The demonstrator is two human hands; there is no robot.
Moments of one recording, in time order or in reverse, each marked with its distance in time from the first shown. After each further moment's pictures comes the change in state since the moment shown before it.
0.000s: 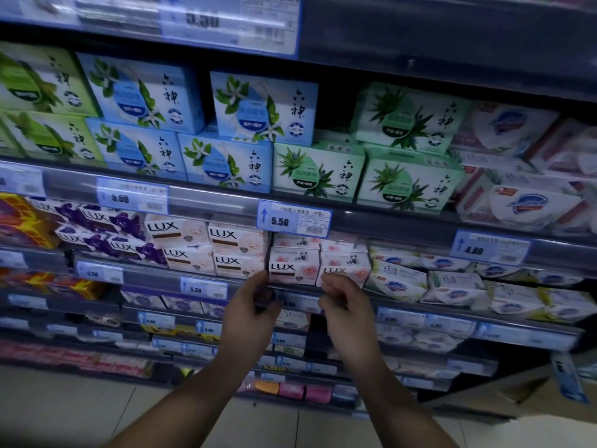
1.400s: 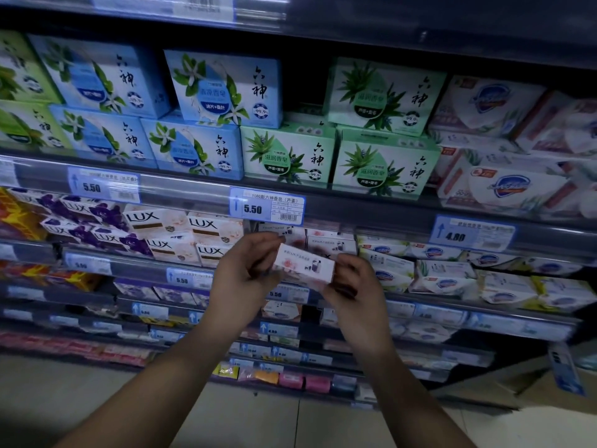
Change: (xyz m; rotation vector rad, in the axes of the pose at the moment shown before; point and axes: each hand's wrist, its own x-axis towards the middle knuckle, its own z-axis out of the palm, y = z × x) left_hand 0.012 0.043 0.004 -0.380 -0.140 0.191; right_hand 0.010 0.012 -0.040 0.171 0.008 -0.183
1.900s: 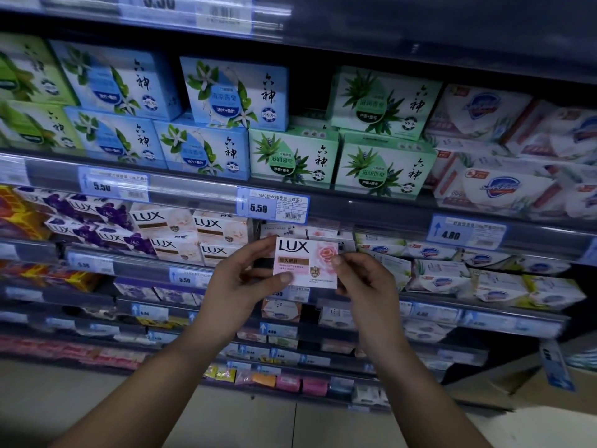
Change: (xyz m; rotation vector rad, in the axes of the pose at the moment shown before) left_hand -0.019 0.012 -0.015 -0.060 -0.099 -0.065; right_hand -0.006 -0.026 -0.005 0.127 0.058 -0.069
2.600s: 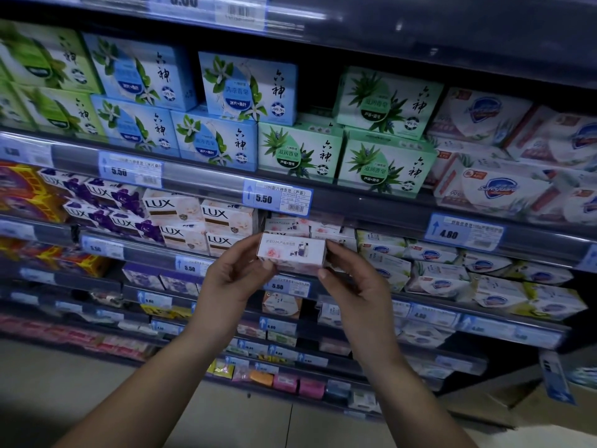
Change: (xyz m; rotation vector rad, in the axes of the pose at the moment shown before) left_hand -0.020 -0.012 0.003 -0.168 0.137 0.029; right_hand -0.025 -0.013 0.003 0.017 -0.189 -0.142
